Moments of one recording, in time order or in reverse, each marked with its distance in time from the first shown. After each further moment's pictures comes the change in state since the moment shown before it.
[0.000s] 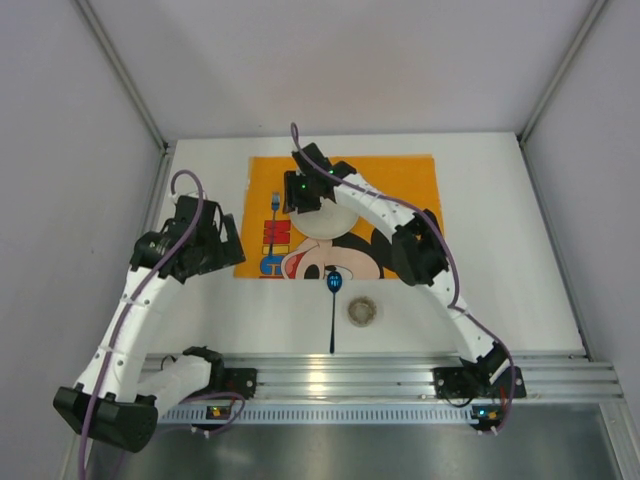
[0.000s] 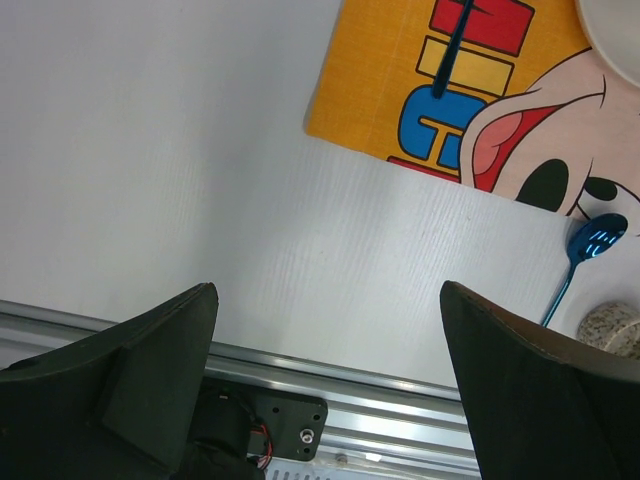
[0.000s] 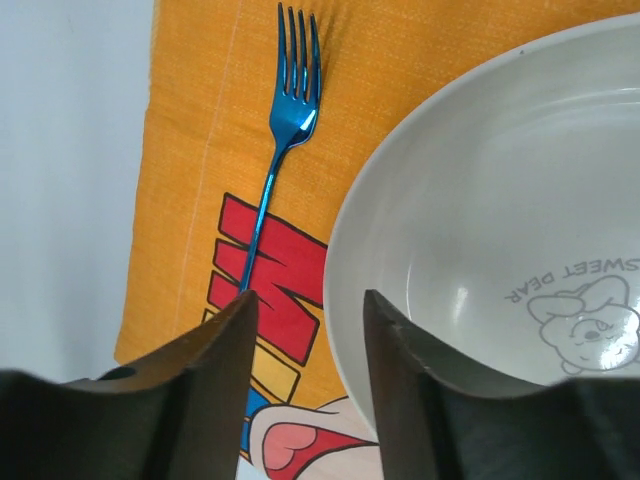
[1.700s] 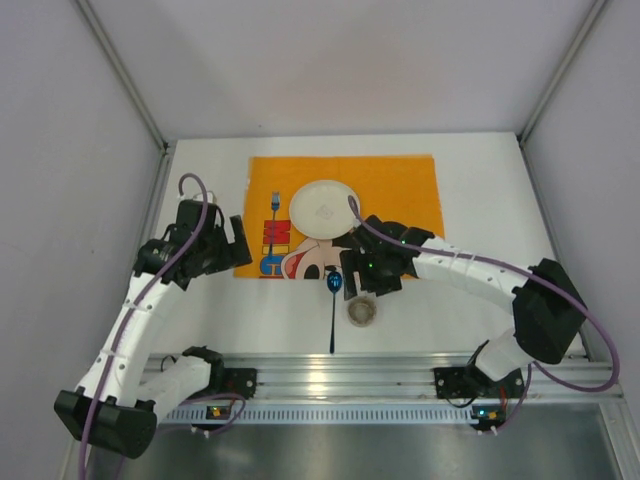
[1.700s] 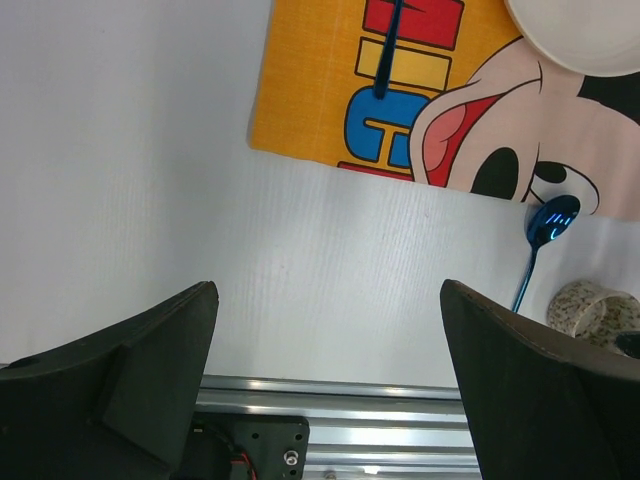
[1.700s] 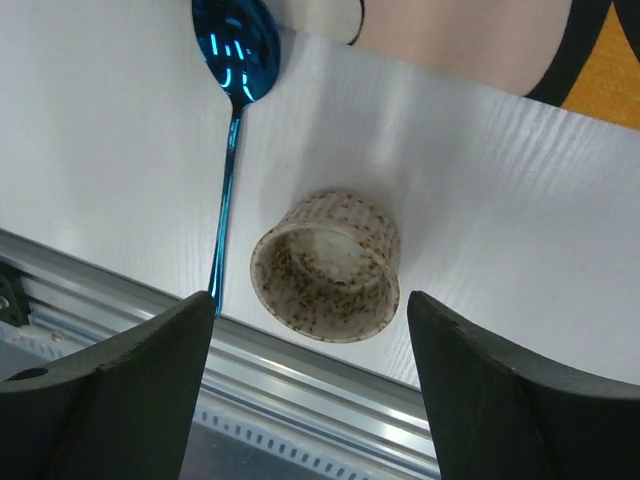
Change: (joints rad) left arm 0.000 -0.034 -0.077 0.111 0.102 0.035; right arm 0.126 -1.034 -1.329 0.001 0.085 0.090
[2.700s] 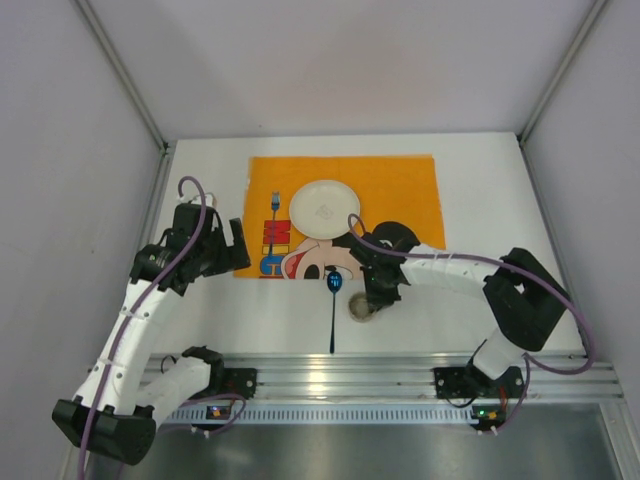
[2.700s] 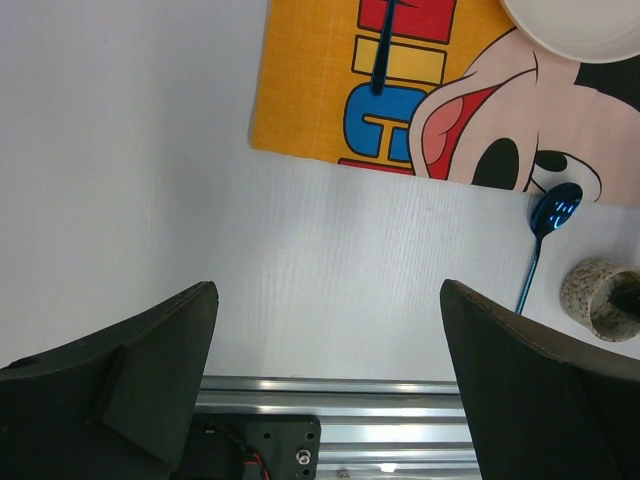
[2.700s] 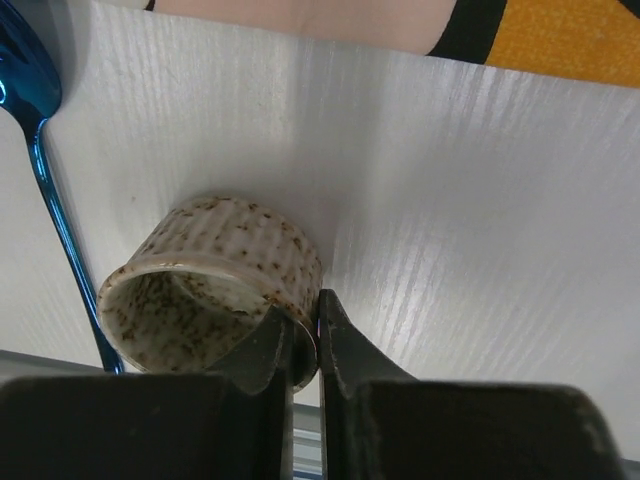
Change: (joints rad) left arm 0.000 -0.039 -0.012 0.001 0.016 0.043; right arm 0.000 0.105 -0.118 0.029 0.102 0.078
